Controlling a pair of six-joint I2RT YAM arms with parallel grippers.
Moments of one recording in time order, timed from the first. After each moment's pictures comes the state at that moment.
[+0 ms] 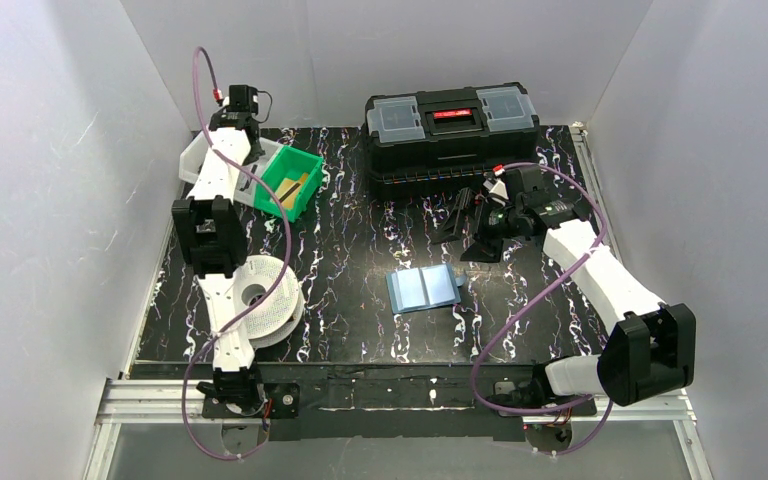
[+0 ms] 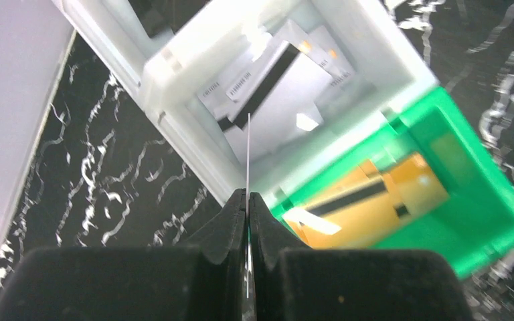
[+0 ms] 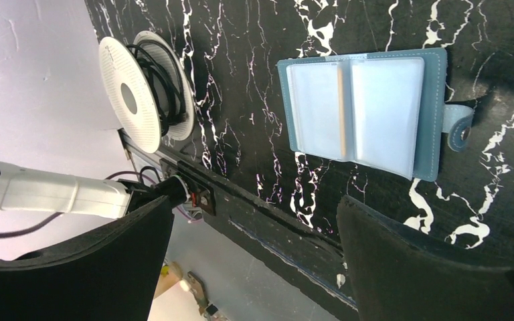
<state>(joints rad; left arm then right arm) 0.00 2.21 2.14 -0.87 -0.39 -0.27 0.32 1.33 1.08 -0.68 -0.58 0.67</state>
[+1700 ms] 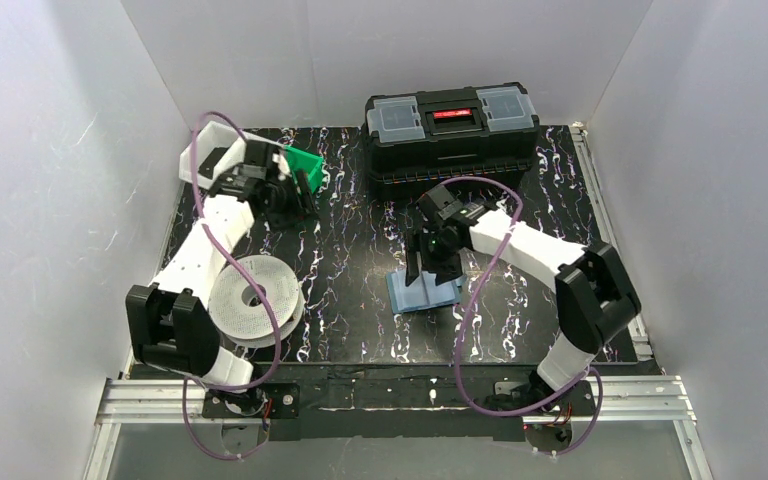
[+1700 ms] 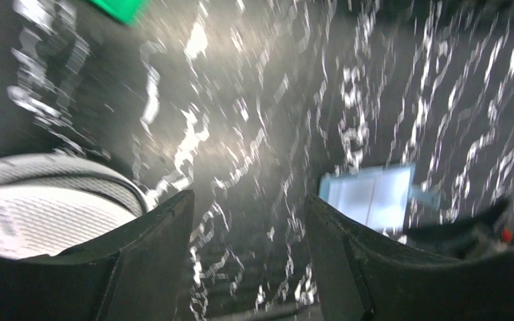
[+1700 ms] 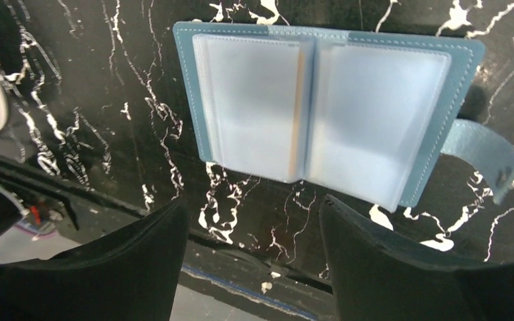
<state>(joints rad) -0.17 1.49 1.37 -0.83 0.13 -0.48 0.67 1.64 1.20 -0.78 -0.20 0.58</state>
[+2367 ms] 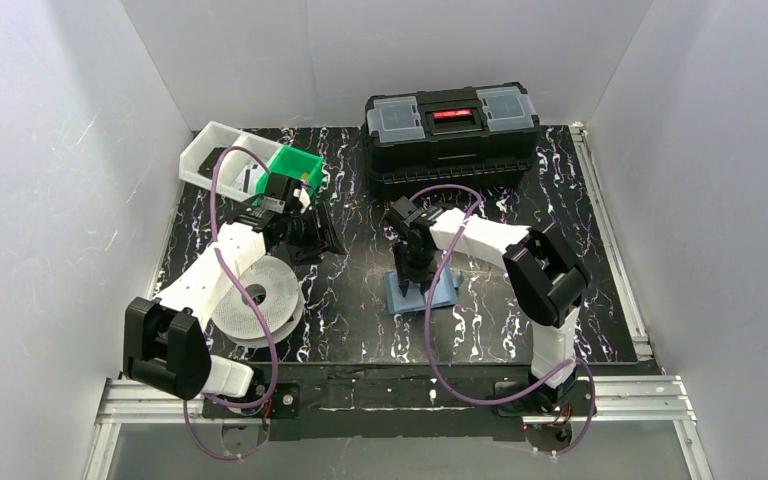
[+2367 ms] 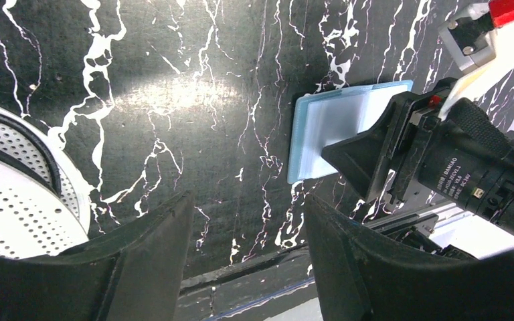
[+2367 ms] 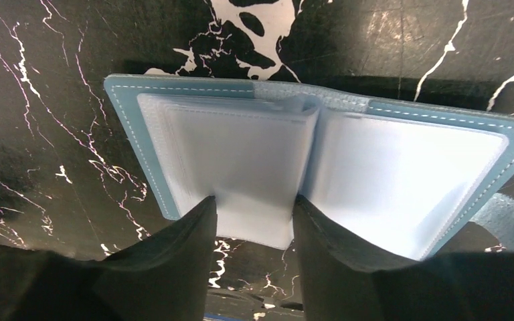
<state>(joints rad) -0.33 1.38 1.09 -0.75 0.26 -0.60 0.79 1.92 1.35 -0.84 -0.05 0.60</state>
